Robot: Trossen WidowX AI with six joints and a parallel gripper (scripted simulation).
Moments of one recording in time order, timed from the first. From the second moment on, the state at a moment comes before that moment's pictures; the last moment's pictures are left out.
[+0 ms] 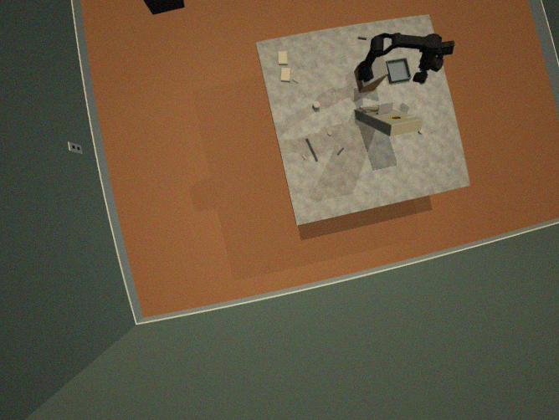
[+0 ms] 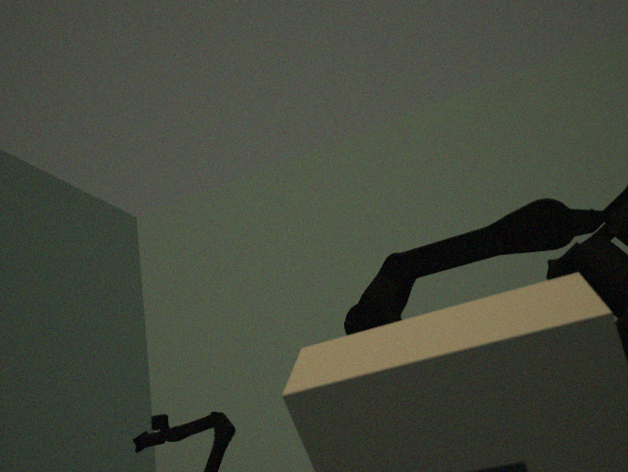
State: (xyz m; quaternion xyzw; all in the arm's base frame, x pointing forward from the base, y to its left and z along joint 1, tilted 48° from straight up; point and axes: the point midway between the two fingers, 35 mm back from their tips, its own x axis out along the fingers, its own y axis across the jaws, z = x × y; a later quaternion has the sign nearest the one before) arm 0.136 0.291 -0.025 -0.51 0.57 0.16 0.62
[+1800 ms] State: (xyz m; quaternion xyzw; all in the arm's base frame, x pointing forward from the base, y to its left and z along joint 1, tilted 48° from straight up) arm -0.054 0.178 -0.196 -0.58 0.55 0.49 0.35
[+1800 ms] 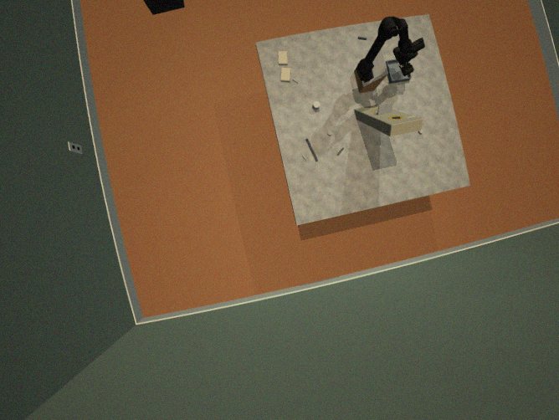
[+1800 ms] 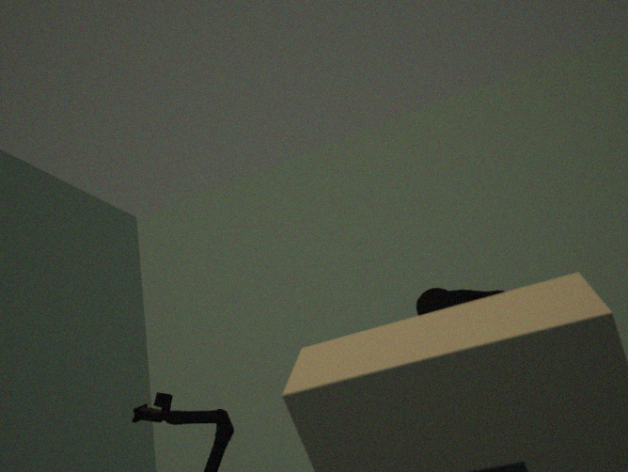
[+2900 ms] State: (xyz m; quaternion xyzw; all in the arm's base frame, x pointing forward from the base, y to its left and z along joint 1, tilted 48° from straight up) arm -0.054 0.197 -0.175 -0.58 0.56 0.49 0.35
